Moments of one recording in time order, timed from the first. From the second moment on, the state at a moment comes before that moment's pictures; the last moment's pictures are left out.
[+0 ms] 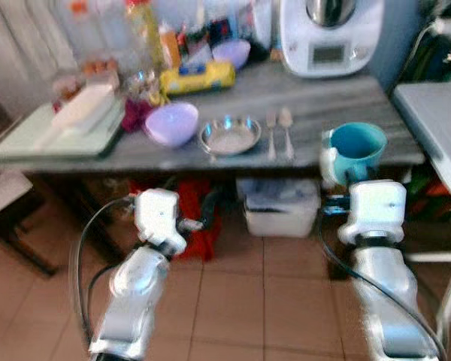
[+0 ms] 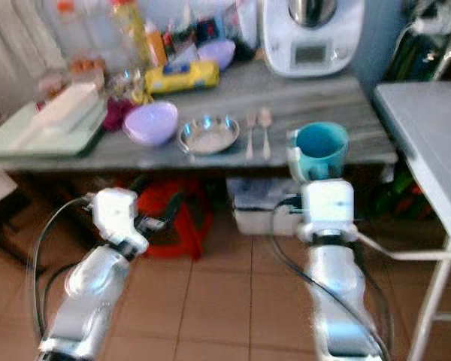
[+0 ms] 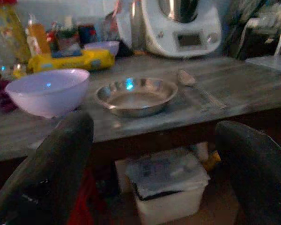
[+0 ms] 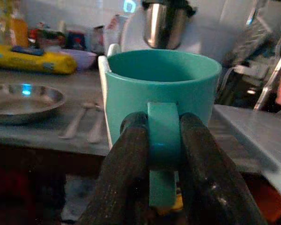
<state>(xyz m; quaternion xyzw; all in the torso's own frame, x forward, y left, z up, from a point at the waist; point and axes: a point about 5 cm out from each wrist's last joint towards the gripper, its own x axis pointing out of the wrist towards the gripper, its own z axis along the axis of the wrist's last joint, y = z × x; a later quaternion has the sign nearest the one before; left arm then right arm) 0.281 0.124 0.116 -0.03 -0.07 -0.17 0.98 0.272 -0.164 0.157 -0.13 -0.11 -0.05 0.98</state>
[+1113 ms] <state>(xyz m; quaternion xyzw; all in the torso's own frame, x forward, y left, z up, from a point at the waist) 0.282 0.126 0.115 -0.03 -0.07 -0.17 0.98 0.276 -0.160 0.166 -0.14 -0.13 -0.03 0.98</state>
